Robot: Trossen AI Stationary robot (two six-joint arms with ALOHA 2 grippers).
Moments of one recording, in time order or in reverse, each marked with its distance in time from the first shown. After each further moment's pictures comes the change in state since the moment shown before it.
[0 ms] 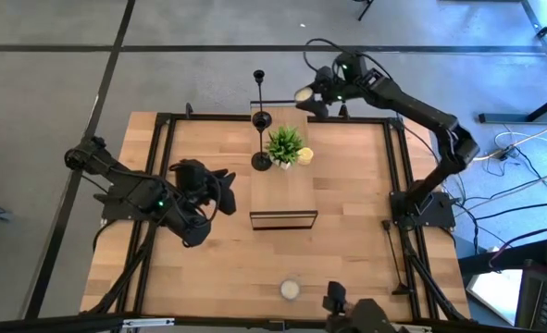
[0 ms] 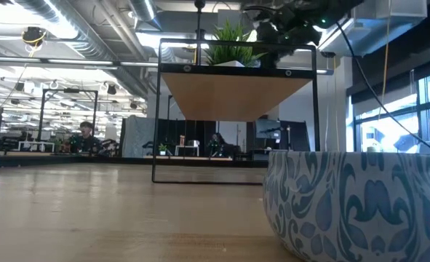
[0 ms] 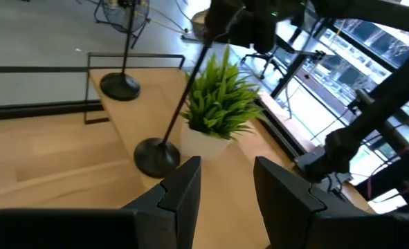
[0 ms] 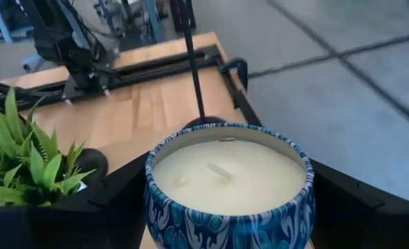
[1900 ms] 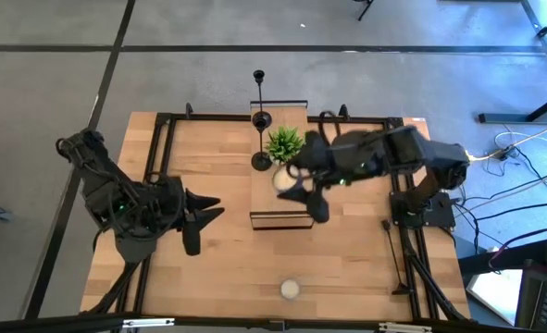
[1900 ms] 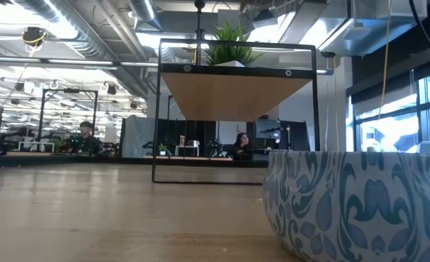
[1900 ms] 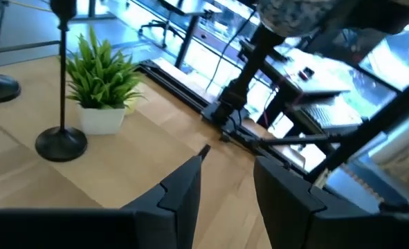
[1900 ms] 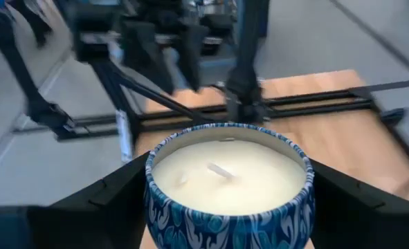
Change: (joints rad) left arm -0.262 -0.108 0.000 0.286 0.072 0.434; right arm 1.013 0.142 0.886 -0.667 0.717 0.427
